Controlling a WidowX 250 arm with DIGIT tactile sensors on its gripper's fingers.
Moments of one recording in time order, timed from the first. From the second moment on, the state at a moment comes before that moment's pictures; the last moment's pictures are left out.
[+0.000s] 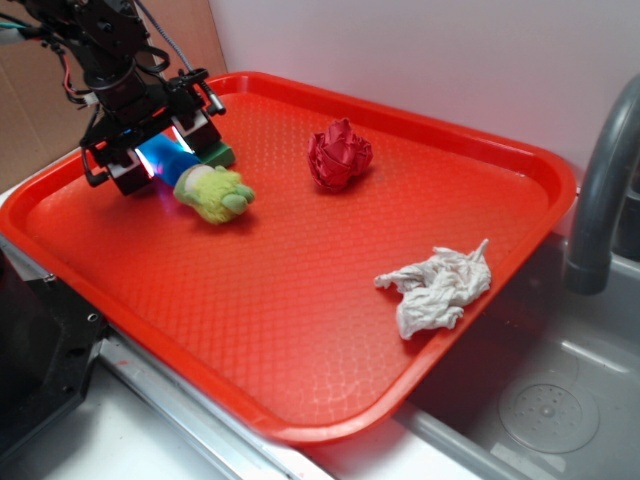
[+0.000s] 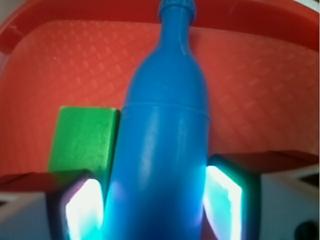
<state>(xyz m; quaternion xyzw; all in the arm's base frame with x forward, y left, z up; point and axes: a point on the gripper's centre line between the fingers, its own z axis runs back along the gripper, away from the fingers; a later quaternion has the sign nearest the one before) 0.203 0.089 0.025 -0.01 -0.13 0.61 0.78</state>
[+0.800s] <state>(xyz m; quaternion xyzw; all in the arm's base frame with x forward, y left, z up) 0.200 0.024 0.139 -0.04 0.01 0.30 0.95</state>
